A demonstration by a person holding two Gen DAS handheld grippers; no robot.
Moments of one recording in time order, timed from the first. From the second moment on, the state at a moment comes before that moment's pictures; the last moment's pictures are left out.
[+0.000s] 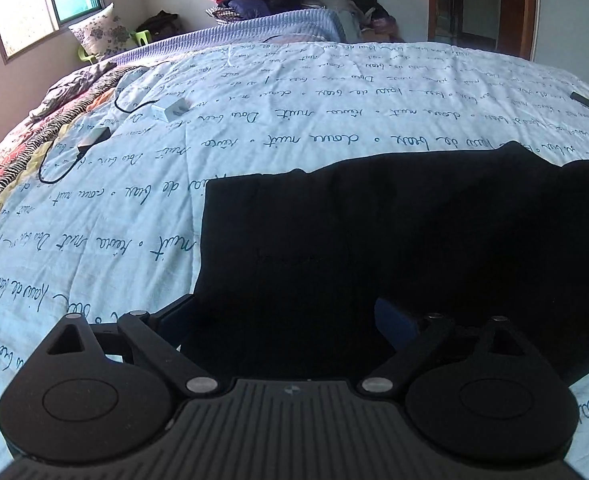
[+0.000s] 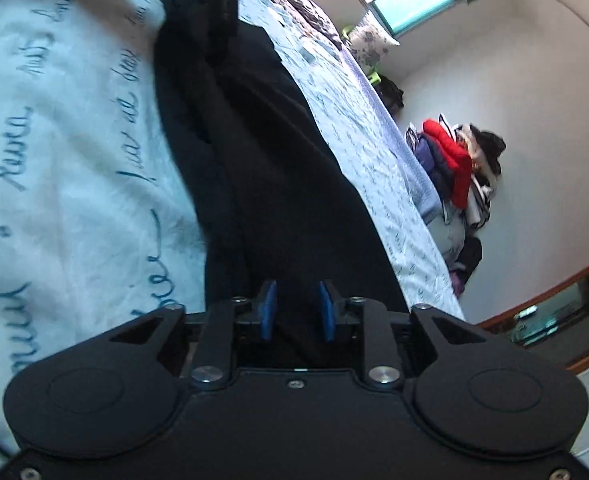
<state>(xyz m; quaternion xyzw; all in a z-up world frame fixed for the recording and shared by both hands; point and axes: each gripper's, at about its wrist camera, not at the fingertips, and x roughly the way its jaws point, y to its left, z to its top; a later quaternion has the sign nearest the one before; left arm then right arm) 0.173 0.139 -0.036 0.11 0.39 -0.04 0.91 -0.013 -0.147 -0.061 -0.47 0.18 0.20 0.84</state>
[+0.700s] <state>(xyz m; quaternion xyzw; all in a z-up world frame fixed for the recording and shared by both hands) 0.089 0.028 -0.043 0.38 0.24 -0.28 0.85 0.008 -0.179 -0.039 -0.30 0.21 0.21 0.91</state>
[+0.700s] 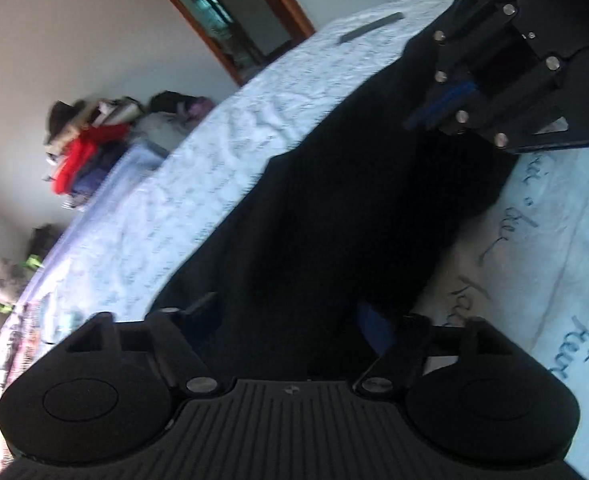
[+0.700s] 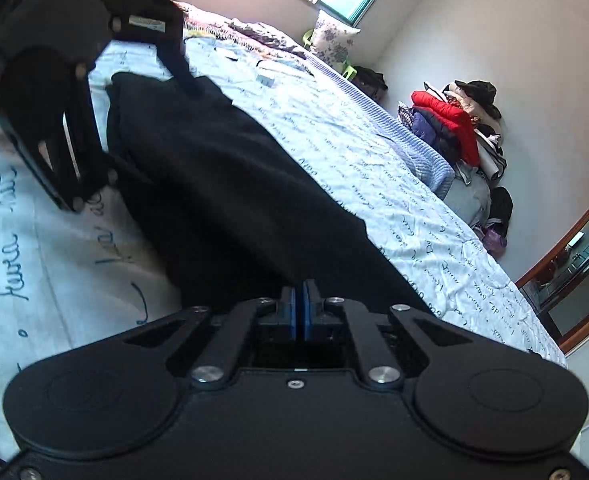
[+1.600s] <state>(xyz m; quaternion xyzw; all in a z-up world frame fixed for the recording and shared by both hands) 0.096 0.045 -0.040 0.33 0.31 -0.35 0.82 -0.025 -0.171 -0.061 -0.32 0.25 0.25 0.88</state>
